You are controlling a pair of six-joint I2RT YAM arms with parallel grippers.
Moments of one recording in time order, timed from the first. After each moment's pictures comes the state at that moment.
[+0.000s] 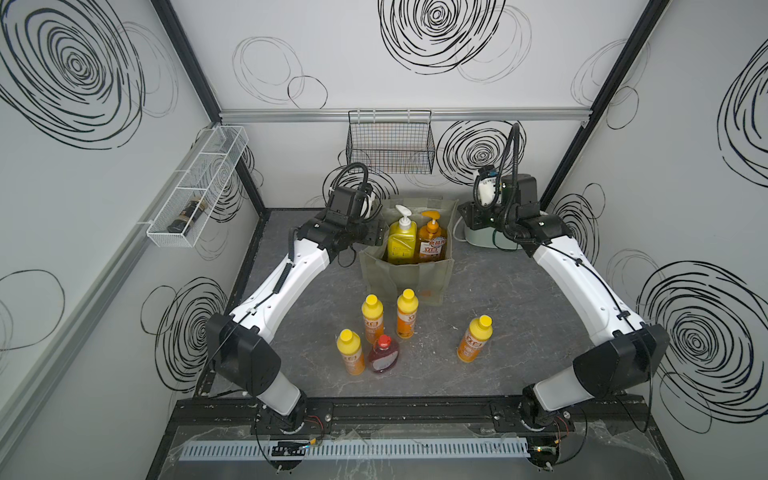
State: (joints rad) left arm -0.42 1.57 1.57 -0.69 0.02 -0.15; right arm 0.32 1.53 1.60 -0.57 -0.15 0.09
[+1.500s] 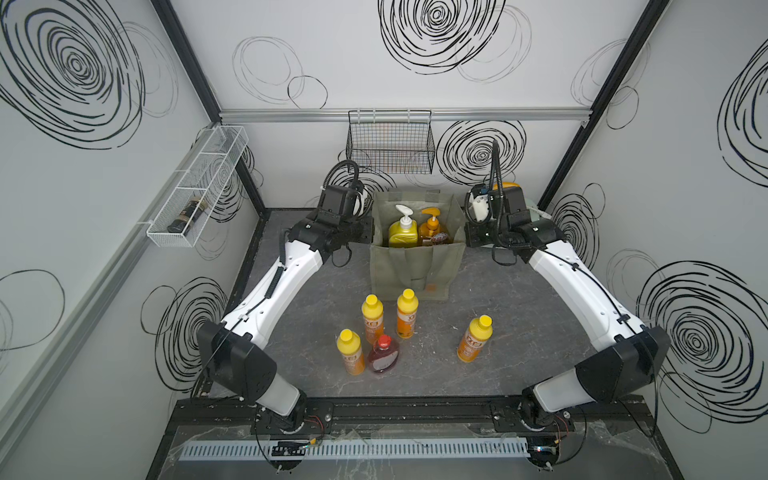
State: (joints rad) left arm -0.38 1.54 1.58 -0.70 0.06 -0.25; right arm 0.38 1.50 1.56 -0.76 -0.01 0.07
